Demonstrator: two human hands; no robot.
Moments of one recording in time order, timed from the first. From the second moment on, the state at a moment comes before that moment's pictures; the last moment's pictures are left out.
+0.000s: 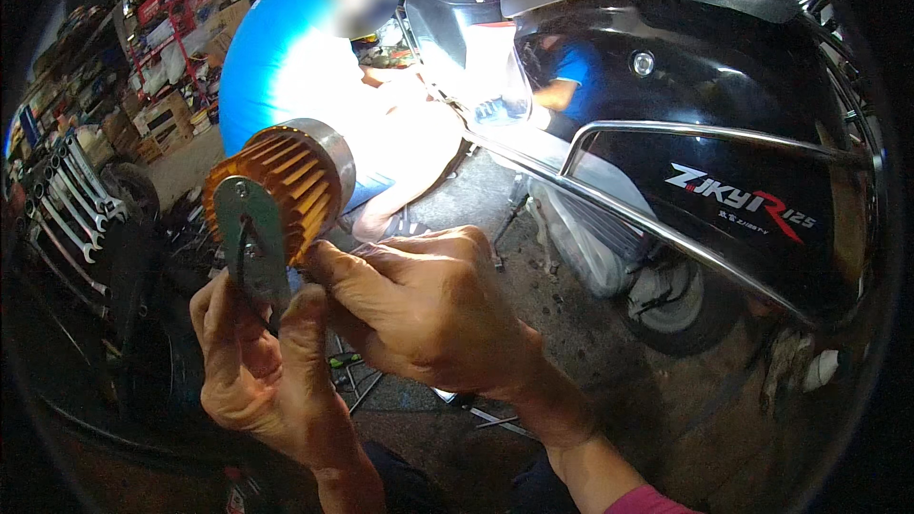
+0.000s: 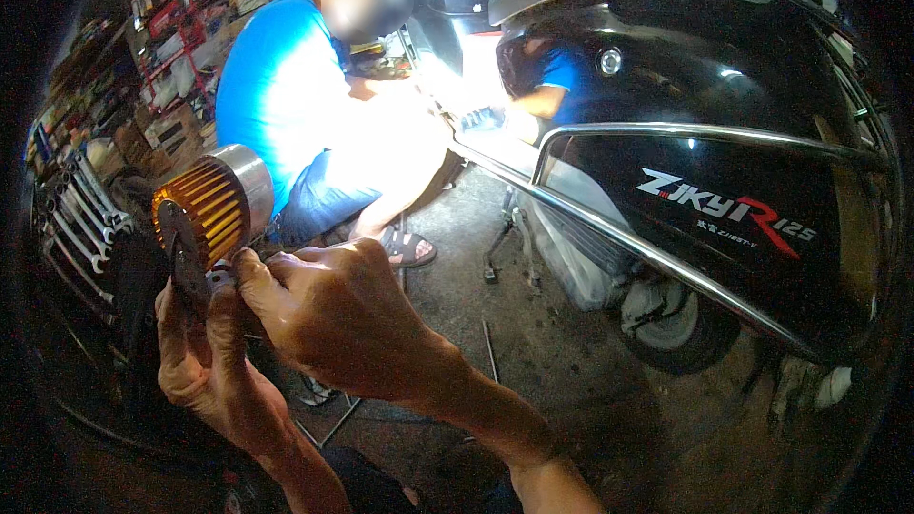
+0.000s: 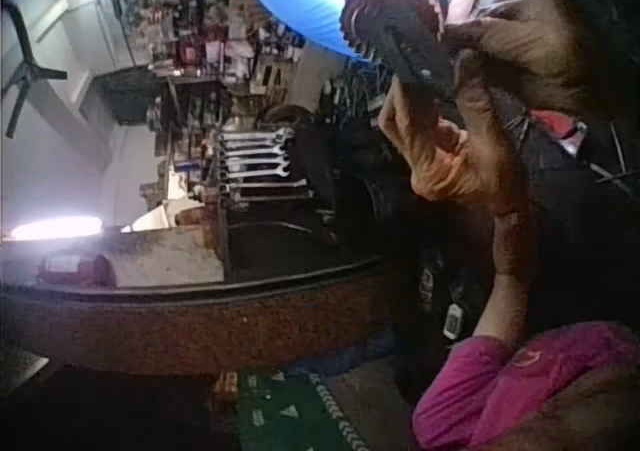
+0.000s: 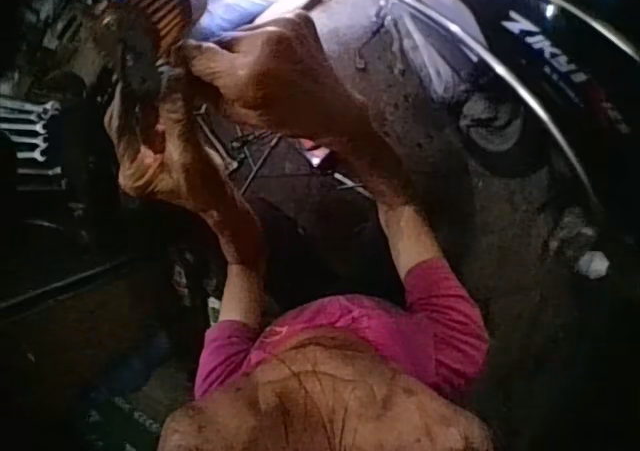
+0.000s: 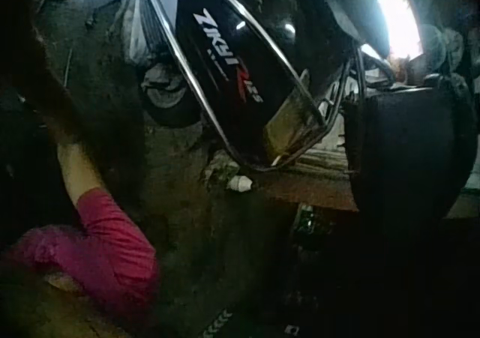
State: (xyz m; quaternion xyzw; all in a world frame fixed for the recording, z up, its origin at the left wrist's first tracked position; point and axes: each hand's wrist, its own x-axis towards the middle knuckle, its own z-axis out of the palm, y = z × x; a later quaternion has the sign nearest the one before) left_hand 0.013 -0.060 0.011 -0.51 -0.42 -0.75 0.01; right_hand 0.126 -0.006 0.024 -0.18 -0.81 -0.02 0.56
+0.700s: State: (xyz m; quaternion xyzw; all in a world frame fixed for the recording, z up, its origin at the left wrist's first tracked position) left_hand 0.015 -0.062 0.012 -0.51 -0.44 -0.74 0.01; right_hand 0.124 -0.003 0.021 -0.19 -0.80 -0.03 0.56
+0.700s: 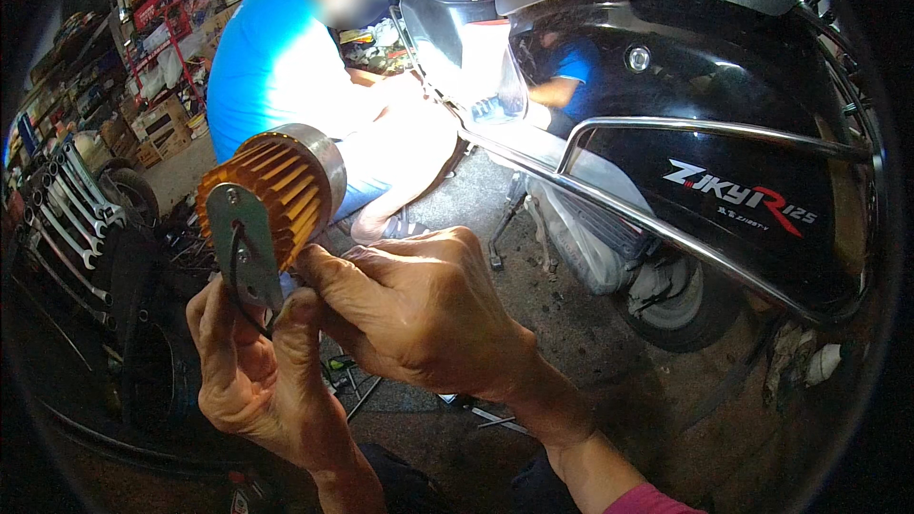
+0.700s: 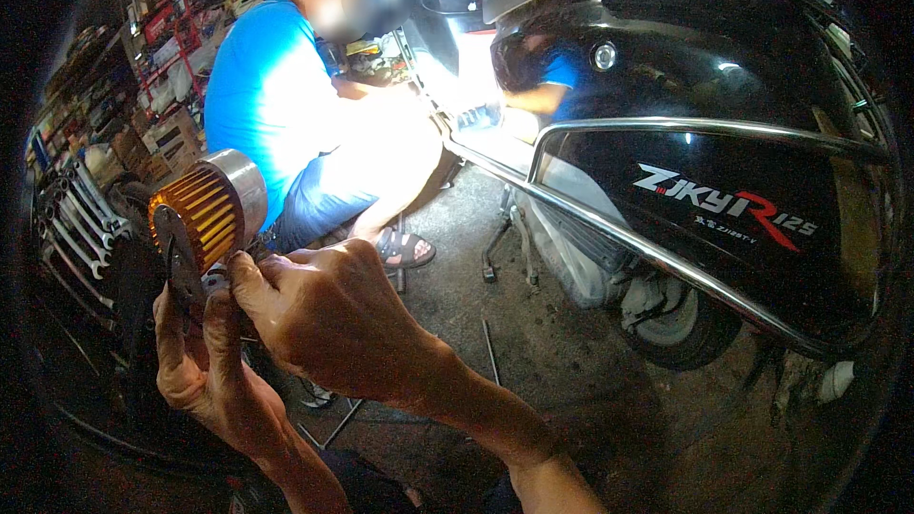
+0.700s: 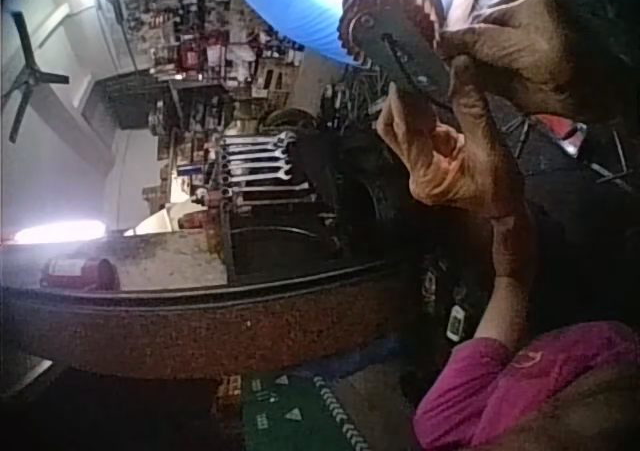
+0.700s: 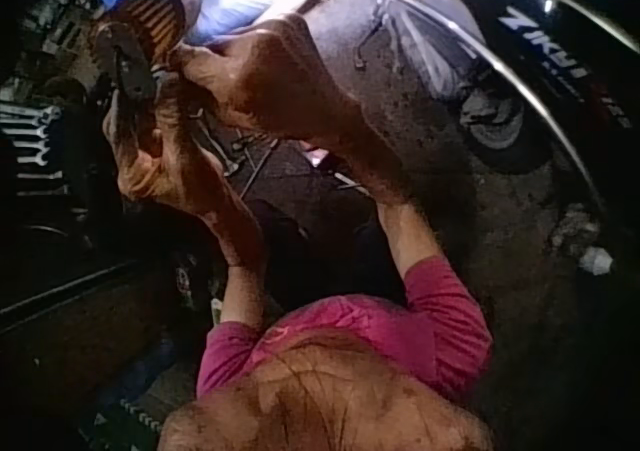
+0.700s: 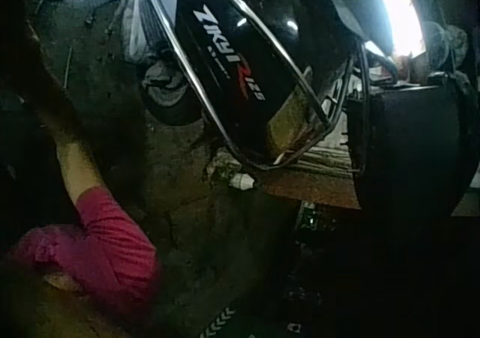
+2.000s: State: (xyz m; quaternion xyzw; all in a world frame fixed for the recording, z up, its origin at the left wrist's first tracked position) left_hand 0.016 -0.061 0.011 -0.50 -0.44 -0.75 0.02; right_hand 0.124 -0.003 0.020 -0.19 -0.80 -0.03 0.56
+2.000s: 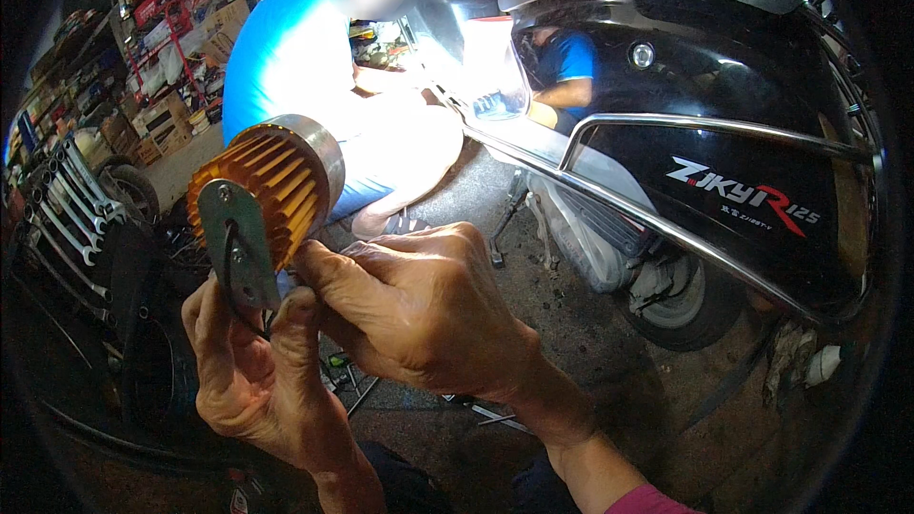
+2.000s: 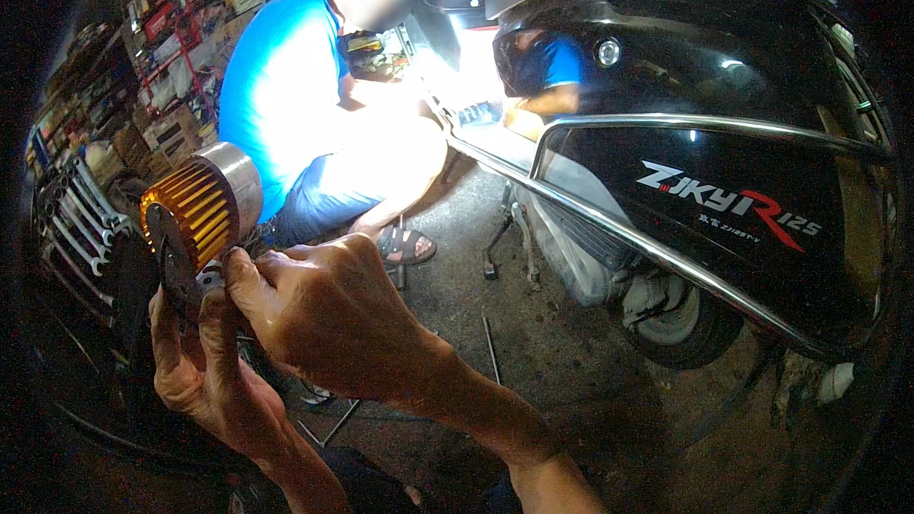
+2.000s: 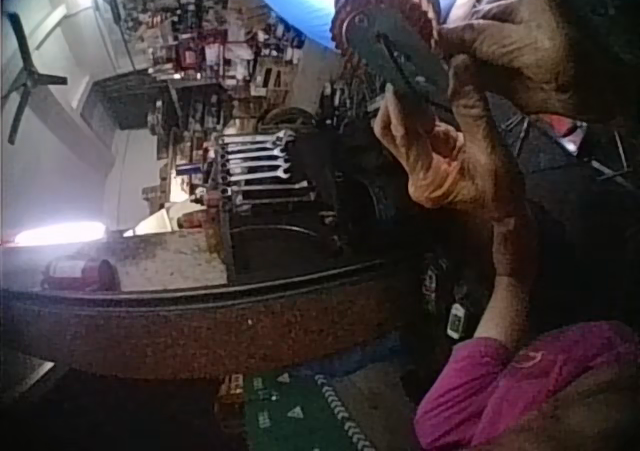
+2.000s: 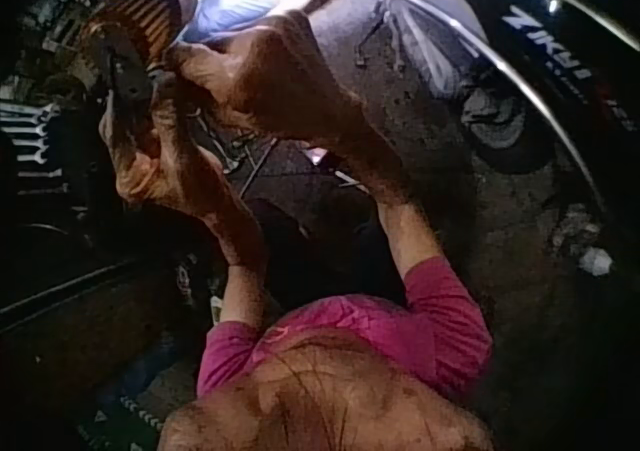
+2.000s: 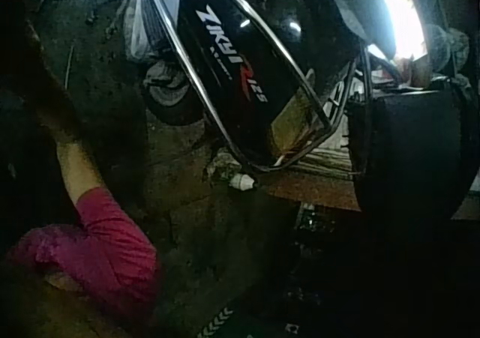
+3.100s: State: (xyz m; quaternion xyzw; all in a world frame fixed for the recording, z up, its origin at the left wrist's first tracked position) left_hand 0.012 -0.064 0.009 -0.52 -0.42 -0.75 -0.02; right_hand 0.128 -0.012 0.024 -0.19 -0.81 -0.03 0.56
